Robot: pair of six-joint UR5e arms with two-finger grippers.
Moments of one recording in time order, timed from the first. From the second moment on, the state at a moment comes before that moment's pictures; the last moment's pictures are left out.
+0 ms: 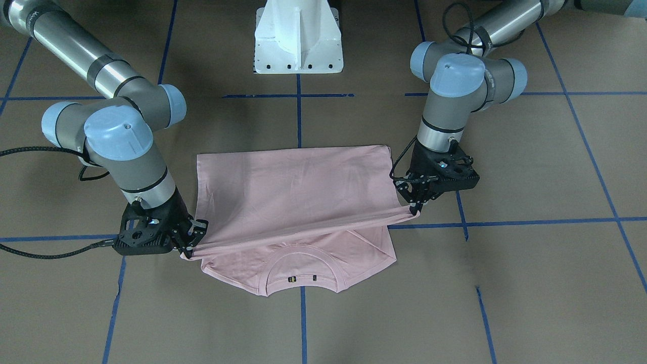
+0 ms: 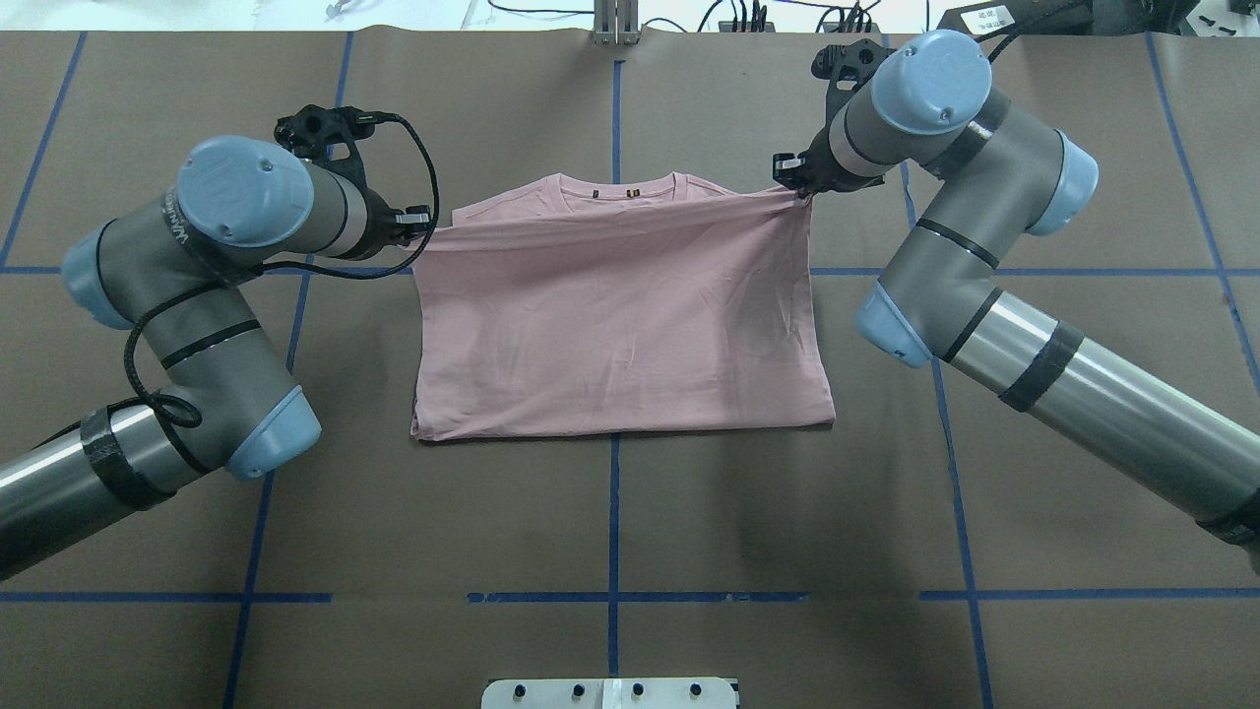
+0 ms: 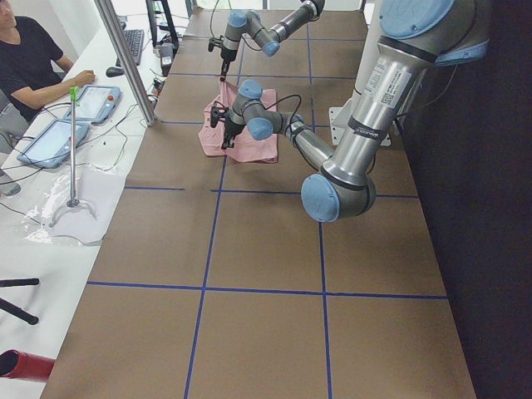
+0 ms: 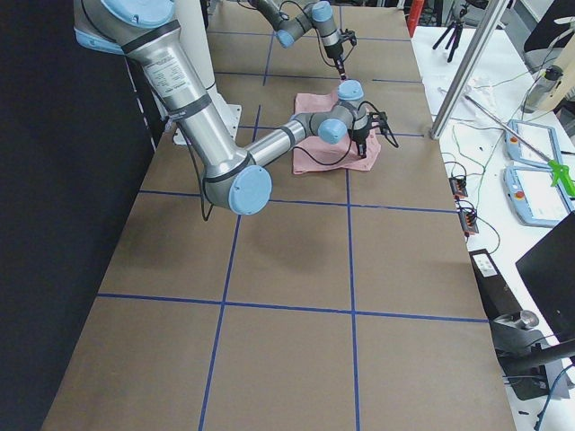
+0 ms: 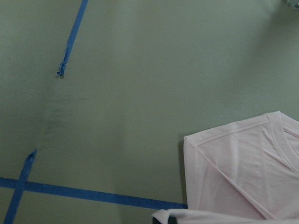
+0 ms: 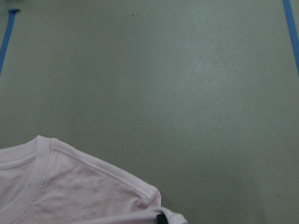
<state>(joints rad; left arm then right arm) -0.72 -2.08 -1.59 -1.97 -1.69 -1.25 0.83 -0.93 1.35 -1.15 1.85 1.05</state>
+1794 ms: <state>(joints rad) -0.73 -2.15 -1.54 -1.98 -1.75 -1.25 0.81 -1.10 1.57 -1.19 2.02 1.13</state>
